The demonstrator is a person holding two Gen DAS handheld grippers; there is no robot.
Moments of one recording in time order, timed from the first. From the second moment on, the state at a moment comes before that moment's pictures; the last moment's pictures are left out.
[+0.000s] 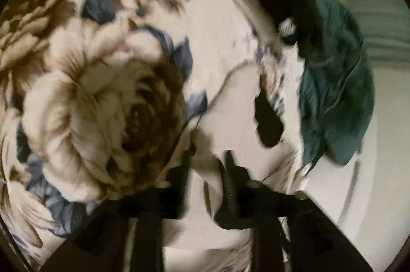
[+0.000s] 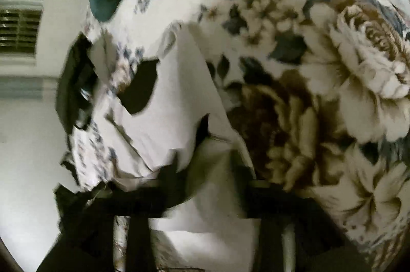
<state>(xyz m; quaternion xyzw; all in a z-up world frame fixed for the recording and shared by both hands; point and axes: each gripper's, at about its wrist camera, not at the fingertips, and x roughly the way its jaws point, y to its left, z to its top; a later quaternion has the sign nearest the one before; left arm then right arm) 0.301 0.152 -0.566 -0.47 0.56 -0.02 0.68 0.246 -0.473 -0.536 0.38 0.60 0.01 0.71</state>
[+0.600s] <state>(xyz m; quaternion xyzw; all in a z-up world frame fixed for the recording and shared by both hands) 0.329 0.088 -0.623 -0.22 0.65 -0.01 0.73 0.282 -0.436 -0.581 0.23 0.64 -0.04 0.73</state>
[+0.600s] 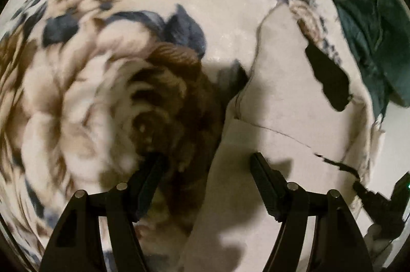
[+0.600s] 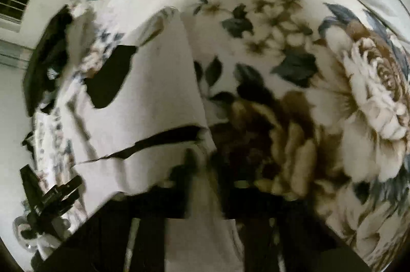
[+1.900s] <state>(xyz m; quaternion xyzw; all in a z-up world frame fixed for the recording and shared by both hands) 0.357 0.077 -0.488 -0.14 0.55 -0.13 0.81 0.396 -0.343 -0.512 0.17 0.59 0.00 0.79</state>
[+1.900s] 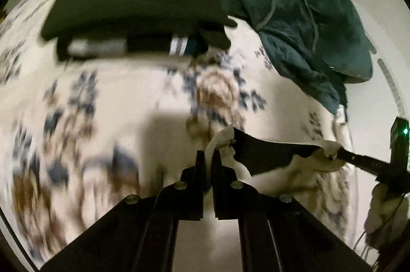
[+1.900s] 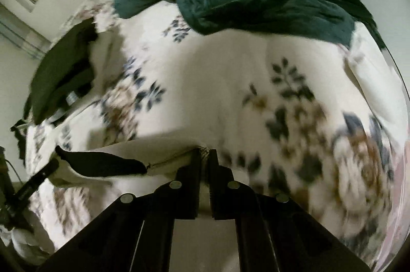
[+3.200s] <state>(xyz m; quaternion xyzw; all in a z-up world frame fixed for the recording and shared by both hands) 0.256 0.113 -0.597 -0.33 0.66 -0.04 0.67 0.232 -0.401 -0.603 0.32 0.66 -0.02 0.68</state>
